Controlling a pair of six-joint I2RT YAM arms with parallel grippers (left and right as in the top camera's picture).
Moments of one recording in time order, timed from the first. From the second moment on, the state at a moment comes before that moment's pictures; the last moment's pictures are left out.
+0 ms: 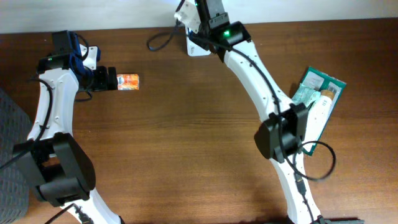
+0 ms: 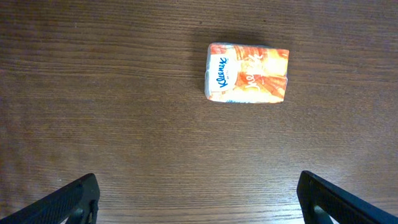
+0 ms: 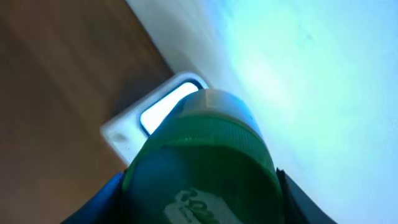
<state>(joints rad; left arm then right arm) 0.18 1.97 1.70 -0.92 0.10 0.11 0.43 2.47 2.50 -0.70 0.16 -0.77</state>
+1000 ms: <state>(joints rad) 0.18 1.97 1.70 -0.92 0.10 0.11 0.41 2.55 2.50 -0.54 0.17 -0.96</state>
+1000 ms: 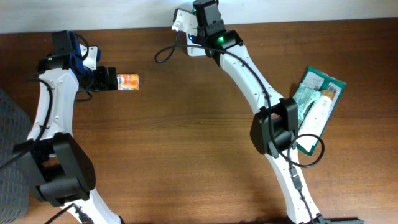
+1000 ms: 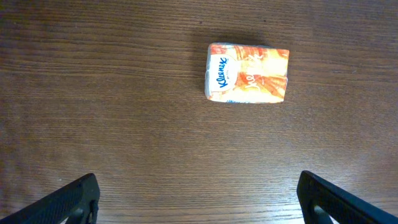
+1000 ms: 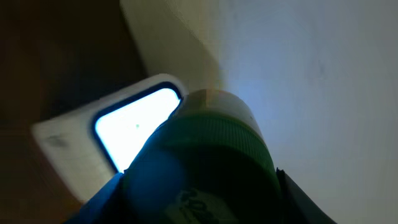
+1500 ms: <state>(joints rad) 0.18 1.97 1.70 -0.92 0.10 0.11 0.35 2.33 2.50 -1.37 -0.04 -0.30</state>
